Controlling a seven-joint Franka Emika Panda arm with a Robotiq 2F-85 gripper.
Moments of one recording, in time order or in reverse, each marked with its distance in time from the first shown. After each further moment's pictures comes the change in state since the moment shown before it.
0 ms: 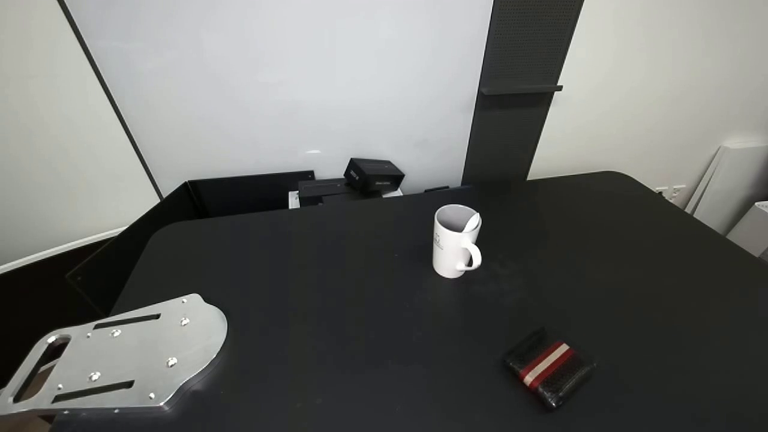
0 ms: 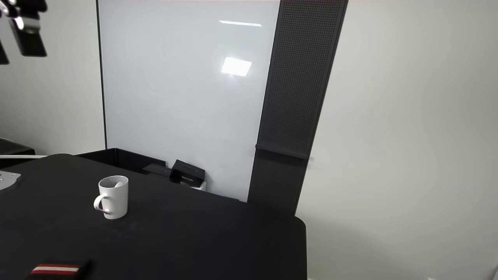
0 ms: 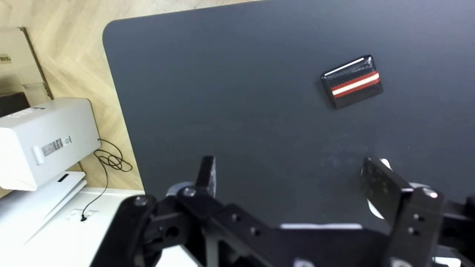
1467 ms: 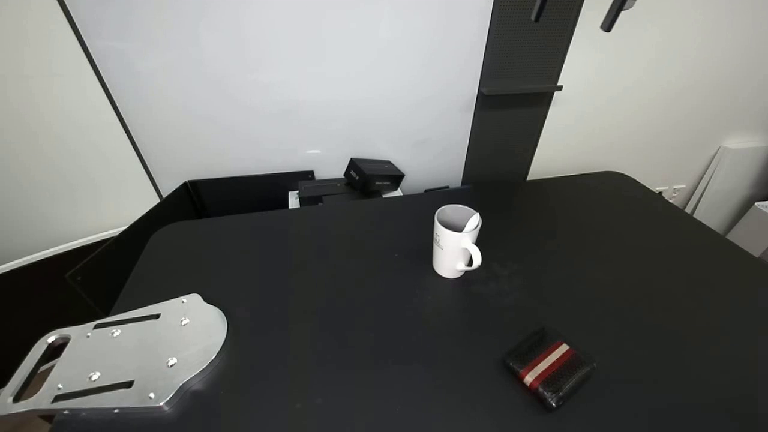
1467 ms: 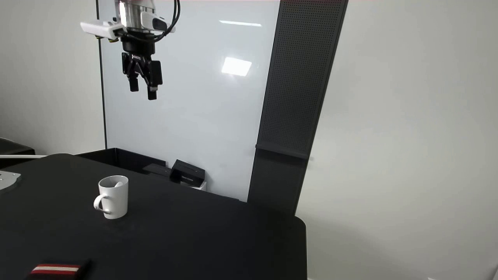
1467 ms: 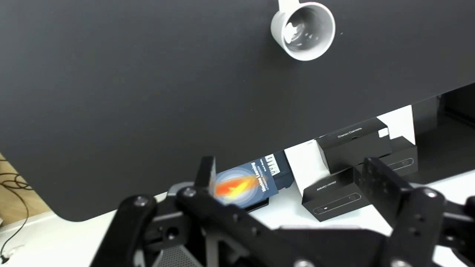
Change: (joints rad) arm 0.086 0.911 -0.112 0.762 0.099 0.271 0.236
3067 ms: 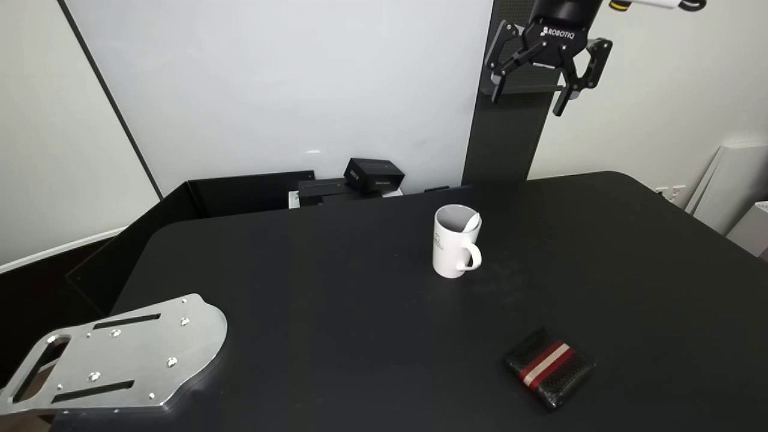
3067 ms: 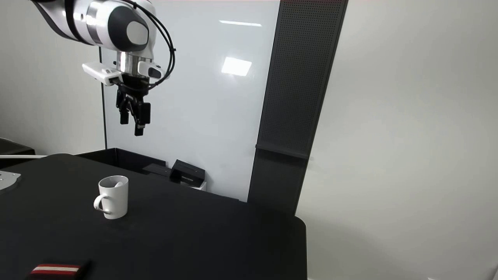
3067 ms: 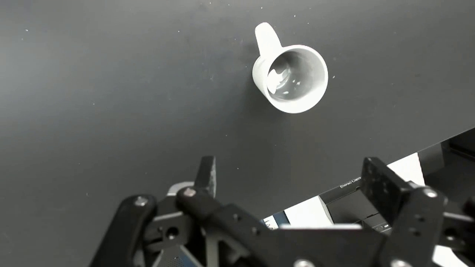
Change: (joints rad) arm 0.063 0.156 -0.044 -0.022 0.126 0.071 -0.009
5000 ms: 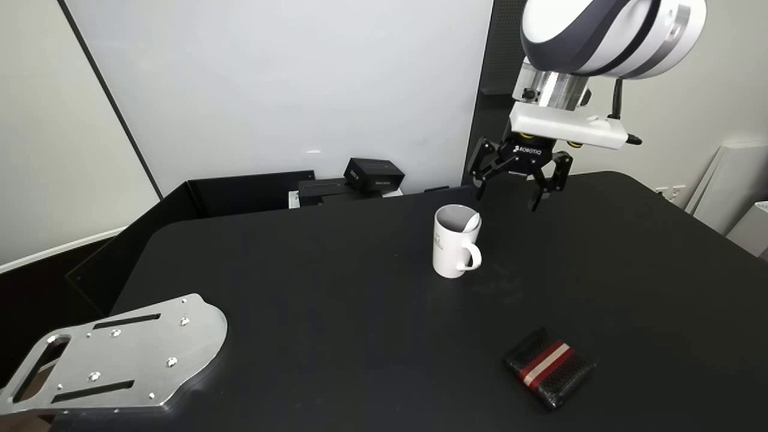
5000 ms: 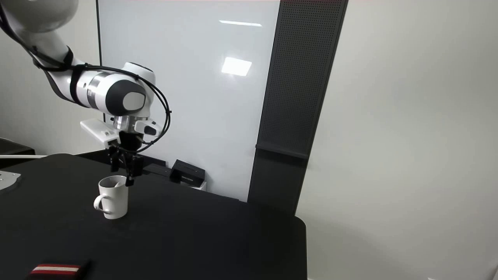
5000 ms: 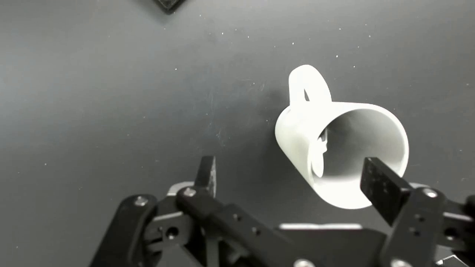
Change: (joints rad) arm 0.012 0.199 0.007 -0.079 0.069 0.177 -0.113
